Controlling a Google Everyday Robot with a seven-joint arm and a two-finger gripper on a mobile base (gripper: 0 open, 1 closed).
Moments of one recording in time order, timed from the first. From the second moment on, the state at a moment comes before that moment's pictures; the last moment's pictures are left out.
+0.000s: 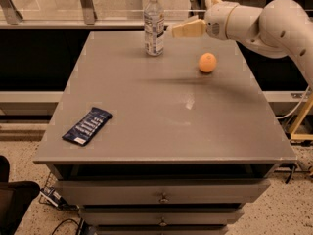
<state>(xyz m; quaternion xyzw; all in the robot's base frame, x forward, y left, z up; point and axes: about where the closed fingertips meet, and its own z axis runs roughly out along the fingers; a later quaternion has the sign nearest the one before) 0.764 -0.121 0.986 -0.34 0.66 0.19 0.64</state>
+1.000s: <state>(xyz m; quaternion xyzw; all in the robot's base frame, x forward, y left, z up) 0.820 -0.089 0.970 -0.32 0.67 0.21 0.64</state>
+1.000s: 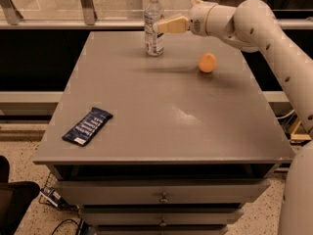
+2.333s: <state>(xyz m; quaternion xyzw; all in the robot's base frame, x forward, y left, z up) 0.849 -0.028 0.958 -0.31 0.66 0.27 0.63</state>
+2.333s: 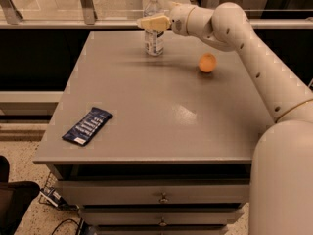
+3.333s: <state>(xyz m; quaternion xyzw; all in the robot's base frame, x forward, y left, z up) 0.850 -0.017 0.956 -0.32 0.65 0.27 0.63</state>
